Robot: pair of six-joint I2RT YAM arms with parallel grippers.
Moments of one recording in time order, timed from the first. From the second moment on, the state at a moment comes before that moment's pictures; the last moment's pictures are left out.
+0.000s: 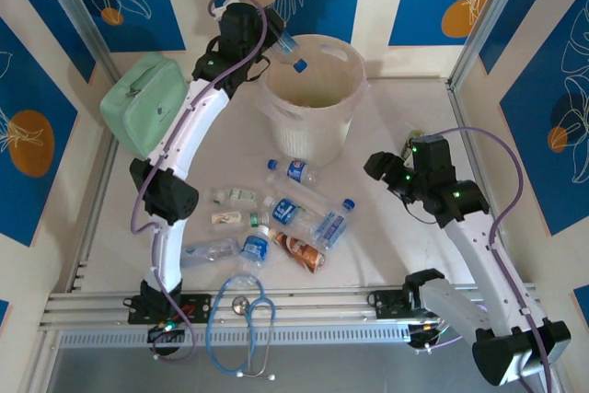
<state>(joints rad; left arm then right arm) -0.47 2.13 2.44 -0.55 -0.20 -0.85 0.23 0.89 0.95 -0.84 -0.18 0.80</state>
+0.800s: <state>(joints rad) -0.53 1.88 2.22 -0.59 -0.21 -0.67 0.33 0.94 0.84 -0.86 -0.17 0.84</state>
